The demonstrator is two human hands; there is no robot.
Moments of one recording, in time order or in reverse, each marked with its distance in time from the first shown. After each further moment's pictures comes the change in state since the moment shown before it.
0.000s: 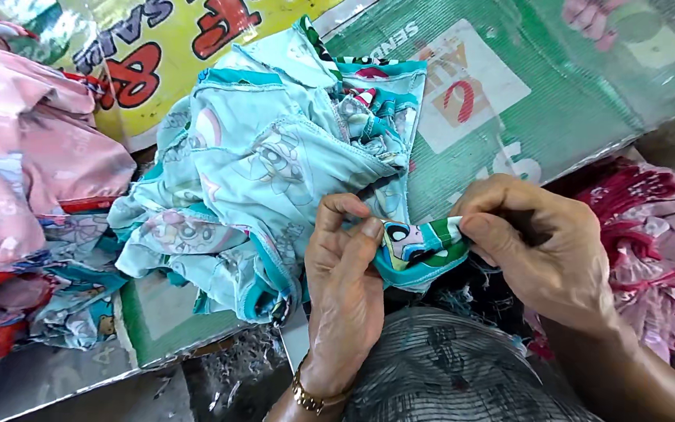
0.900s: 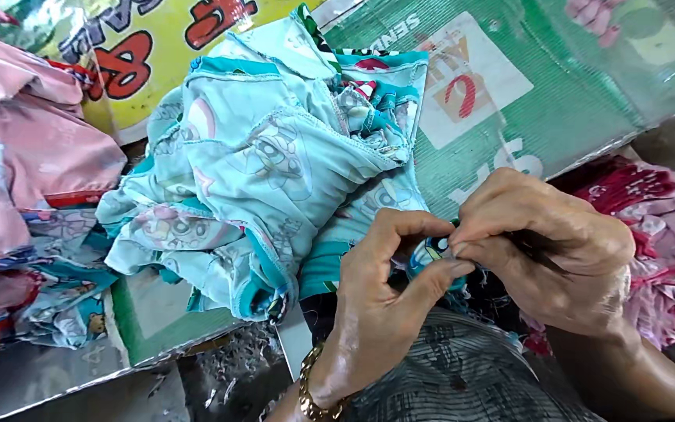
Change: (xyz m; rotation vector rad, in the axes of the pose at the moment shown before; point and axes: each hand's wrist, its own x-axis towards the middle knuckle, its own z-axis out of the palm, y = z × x) left_hand -0.005 0.000 0.003 0.607 -0.346 0.273; right_hand 0.006 -0.003 0.001 -0.062 -0.051 -0.254
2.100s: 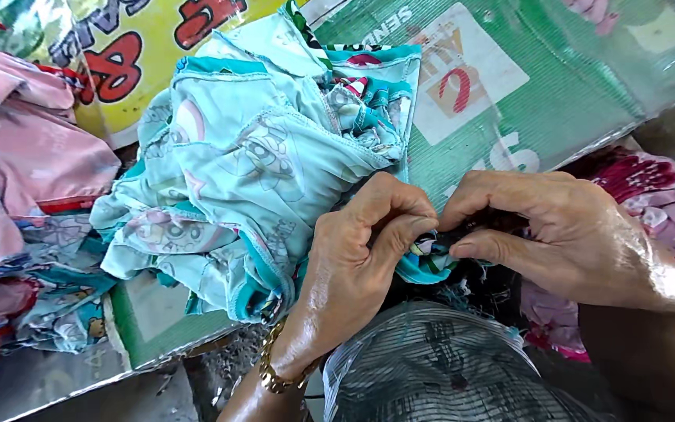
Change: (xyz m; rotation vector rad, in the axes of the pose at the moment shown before) left_hand 0.034 0.004 -0.024 0.124 -0.161 0.066; right_hand 0.013 -0.001 -0.032 -0.080 -0.346 0.201
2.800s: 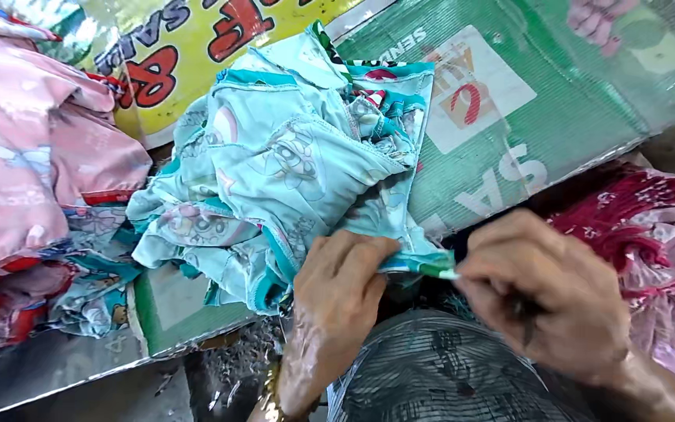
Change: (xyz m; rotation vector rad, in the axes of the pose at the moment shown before) left_hand -0.054 -0.006 -0.013 0.609 0.152 0.091; right_hand -0.029 -0.013 0.048 -0.320 0.285 -0.111
